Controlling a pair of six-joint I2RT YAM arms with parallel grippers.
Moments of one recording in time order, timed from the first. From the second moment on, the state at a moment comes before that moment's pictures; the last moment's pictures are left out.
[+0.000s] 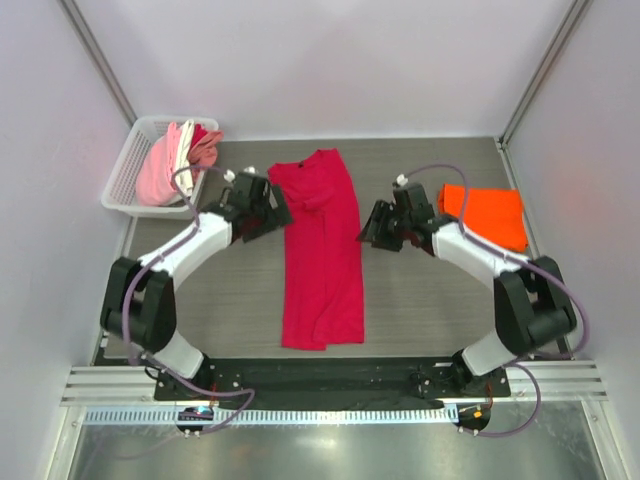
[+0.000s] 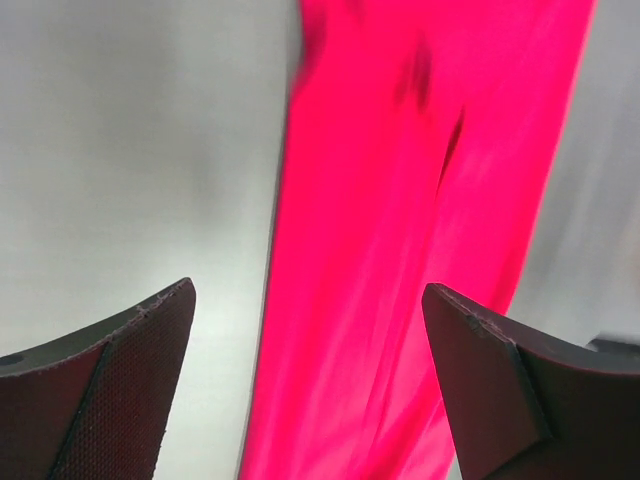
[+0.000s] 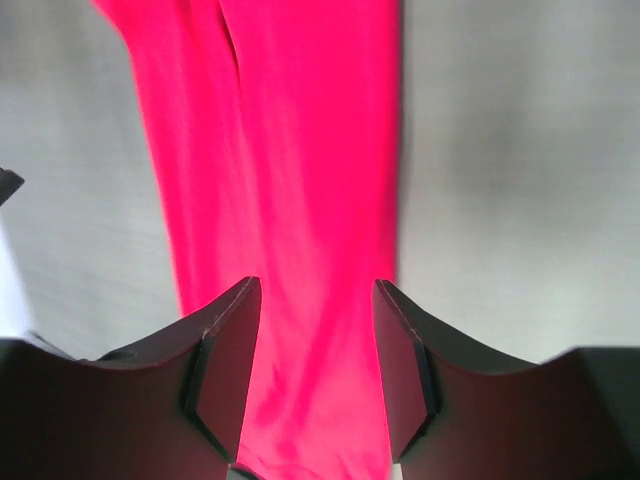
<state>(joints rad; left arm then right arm) -0.37 1.62 1.18 -0.38 -0.06 -0.69 0.38 1.58 1.01 -0.24 -0.22 0.69</state>
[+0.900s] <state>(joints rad) -0.81 0.86 0.39 -0.53 -0.01 -1.06 0.92 1.24 0.52 -0.35 -0.05 0.94</state>
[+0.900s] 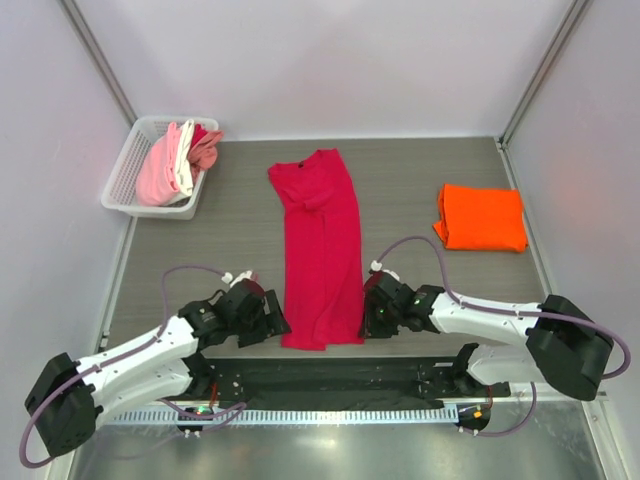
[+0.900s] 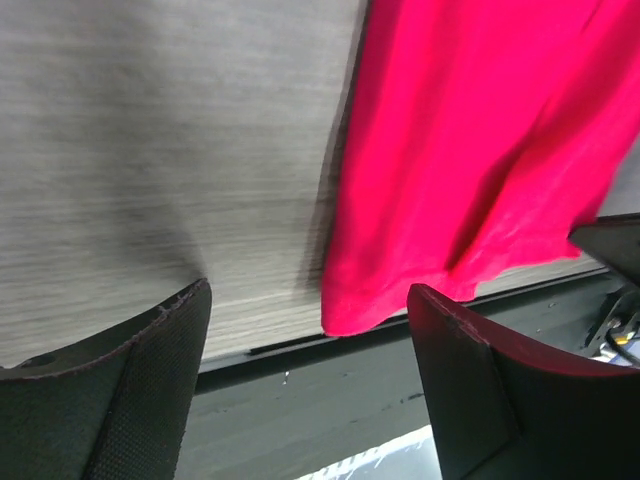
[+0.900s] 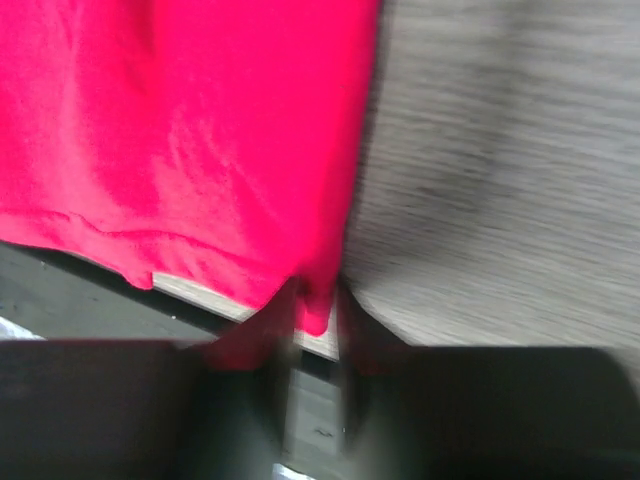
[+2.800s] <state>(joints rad) -0.69 0.90 0.57 -0.35 0.00 -1.23 0.70 1.23 0.89 -0.62 0.15 0.80</state>
